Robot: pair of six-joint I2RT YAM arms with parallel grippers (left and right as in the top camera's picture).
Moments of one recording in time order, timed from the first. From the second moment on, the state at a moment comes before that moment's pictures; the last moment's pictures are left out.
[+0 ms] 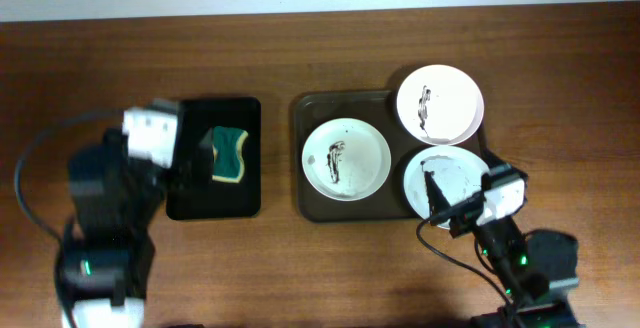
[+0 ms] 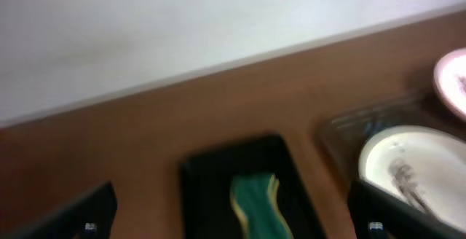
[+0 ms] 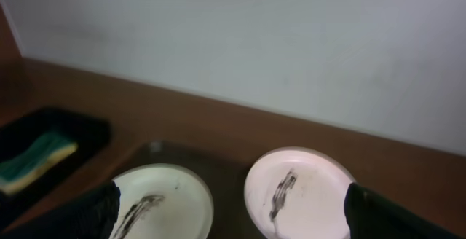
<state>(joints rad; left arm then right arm) 0.04 0.91 0.96 -0.48 0.17 0.23 0.11 0.40 0.40 -0.11 -0.21 -0.08</state>
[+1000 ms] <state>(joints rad) 0.04 1.53 1.35 -0.85 0.12 -0.09 0.25 1.82 1.24 -0.69 -0.16 0.15</state>
